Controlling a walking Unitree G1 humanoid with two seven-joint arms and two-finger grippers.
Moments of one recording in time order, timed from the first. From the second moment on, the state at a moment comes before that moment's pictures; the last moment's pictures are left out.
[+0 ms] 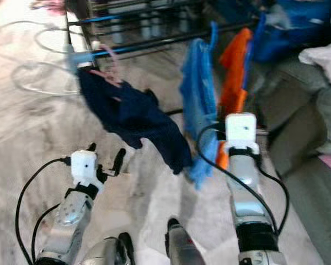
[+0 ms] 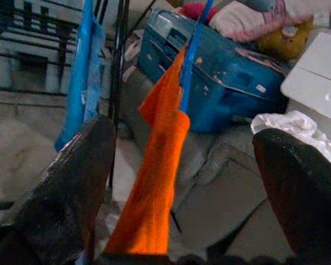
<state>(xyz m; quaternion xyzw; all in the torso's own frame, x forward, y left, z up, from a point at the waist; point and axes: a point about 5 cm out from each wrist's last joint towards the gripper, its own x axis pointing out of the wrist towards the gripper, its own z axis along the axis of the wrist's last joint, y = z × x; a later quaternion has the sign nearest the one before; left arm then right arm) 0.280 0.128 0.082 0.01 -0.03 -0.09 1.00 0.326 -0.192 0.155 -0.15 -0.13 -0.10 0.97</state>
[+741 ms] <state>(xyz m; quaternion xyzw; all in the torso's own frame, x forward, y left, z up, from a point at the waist) 0.270 0.115 0.096 -0.04 -0.05 -0.23 0.97 0.374 -0.177 0.170 -0.13 -0.08 -0.05 0.99</state>
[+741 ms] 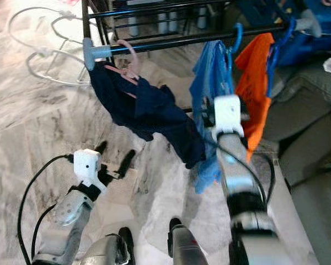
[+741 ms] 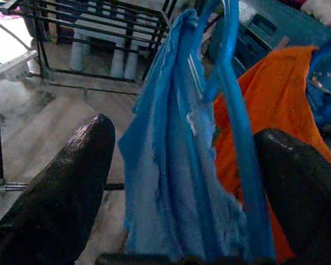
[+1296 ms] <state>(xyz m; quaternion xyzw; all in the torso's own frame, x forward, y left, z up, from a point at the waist) 0.264 0.112 0.089 -0.03 -0.02 -0.26 0.96 0.391 -0.195 0.184 -0.16 -0.05 -0.08 0.98</state>
